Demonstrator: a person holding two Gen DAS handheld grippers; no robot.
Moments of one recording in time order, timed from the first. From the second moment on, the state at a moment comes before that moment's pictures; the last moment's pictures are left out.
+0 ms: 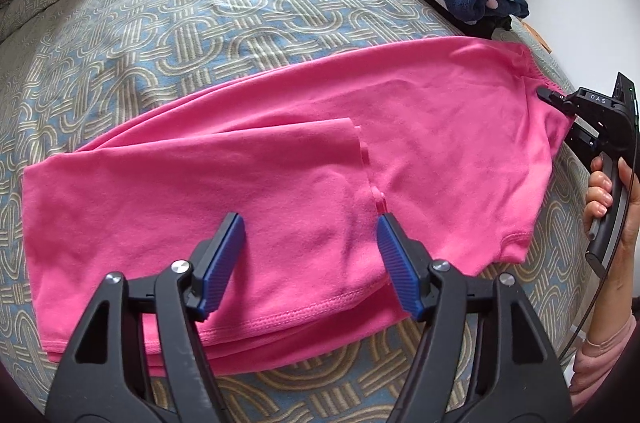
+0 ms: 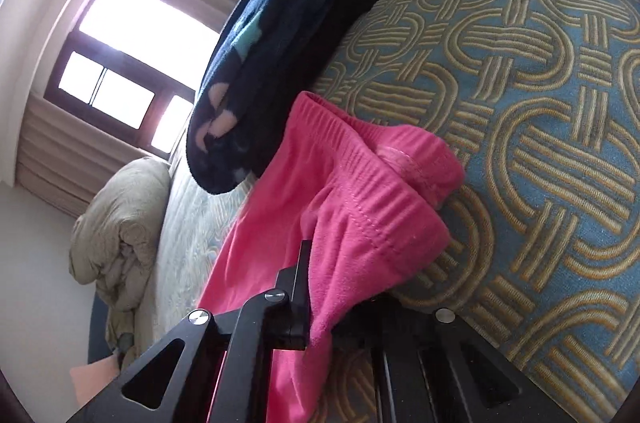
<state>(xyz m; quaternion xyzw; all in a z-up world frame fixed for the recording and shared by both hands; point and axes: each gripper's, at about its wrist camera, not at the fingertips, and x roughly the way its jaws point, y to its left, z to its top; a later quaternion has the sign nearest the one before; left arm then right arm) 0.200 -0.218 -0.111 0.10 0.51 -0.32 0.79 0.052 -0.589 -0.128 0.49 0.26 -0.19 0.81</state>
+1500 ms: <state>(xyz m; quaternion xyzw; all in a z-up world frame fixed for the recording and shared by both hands) 0.222 -0.129 -0.112 -0.09 0.58 -0.33 0.74 0.103 -0.260 -0.088 -0.05 0.39 0.04 0.92</state>
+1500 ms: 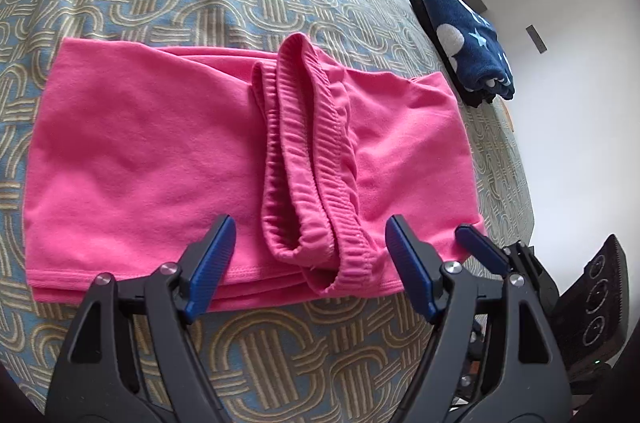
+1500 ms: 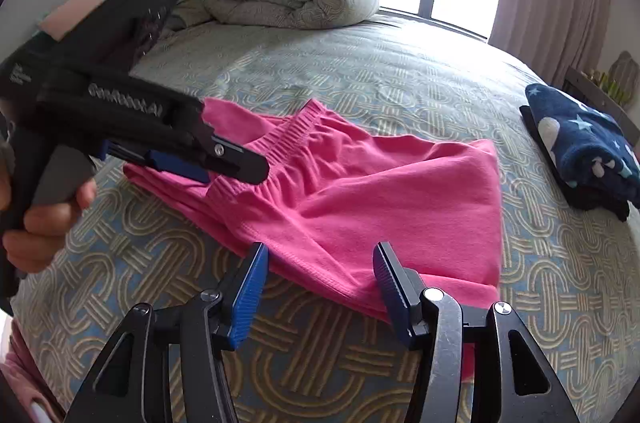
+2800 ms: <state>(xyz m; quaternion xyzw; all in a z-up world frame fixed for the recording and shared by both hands) 0.233 -0.144 -0.091 -0.10 0.55 -0.32 0.76 0.040 -0.376 -0.112 0.14 0.40 -0.09 0.90</state>
